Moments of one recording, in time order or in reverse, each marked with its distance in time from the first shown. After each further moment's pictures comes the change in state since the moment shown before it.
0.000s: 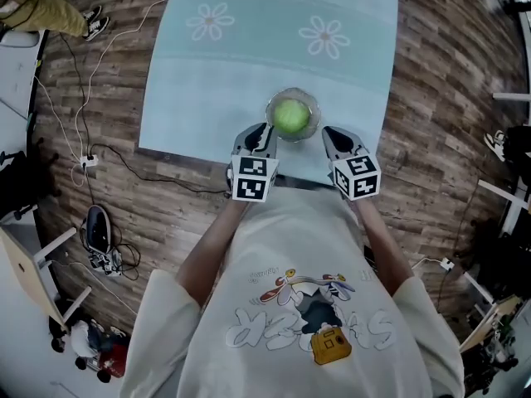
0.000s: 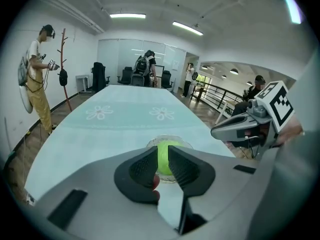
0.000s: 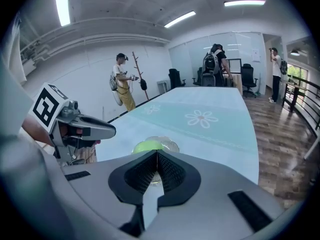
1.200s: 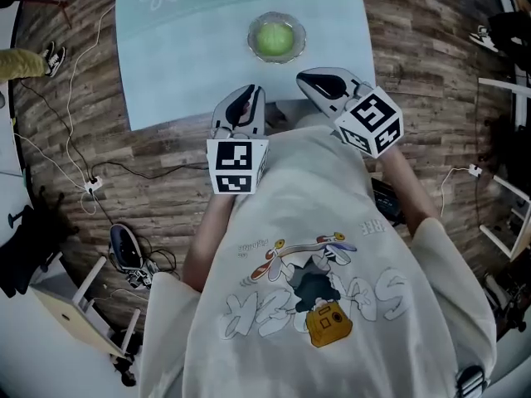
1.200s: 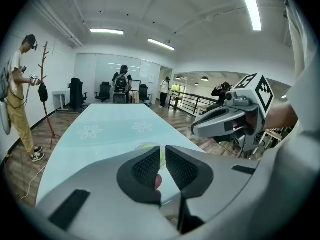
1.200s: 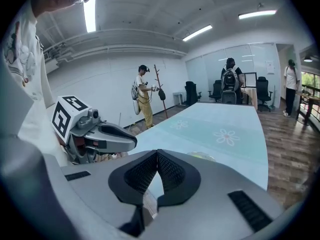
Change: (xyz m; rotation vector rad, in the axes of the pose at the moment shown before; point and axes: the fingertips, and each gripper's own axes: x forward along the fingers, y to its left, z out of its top) left arm -0.144 -0.029 -0.001 0.190 -0.155 -0.213; right arm -0.082 0.161 0.038 -0.114 -0.122 0.129
